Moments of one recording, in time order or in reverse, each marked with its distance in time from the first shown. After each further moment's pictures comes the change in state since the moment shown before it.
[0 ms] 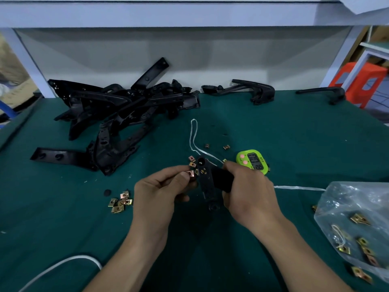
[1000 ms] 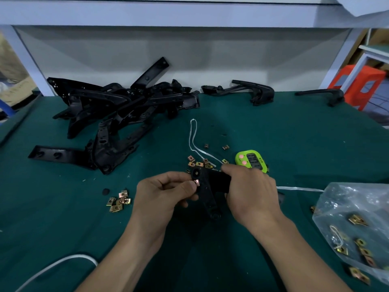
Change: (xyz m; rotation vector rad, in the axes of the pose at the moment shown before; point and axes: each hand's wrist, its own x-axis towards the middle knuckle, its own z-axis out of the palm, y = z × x) left_hand -0.002 0.003 -0.007 0.058 -0.126 -0.070; right_hand 0.002 -0.006 -0.003 -0.226 0.057 0.016
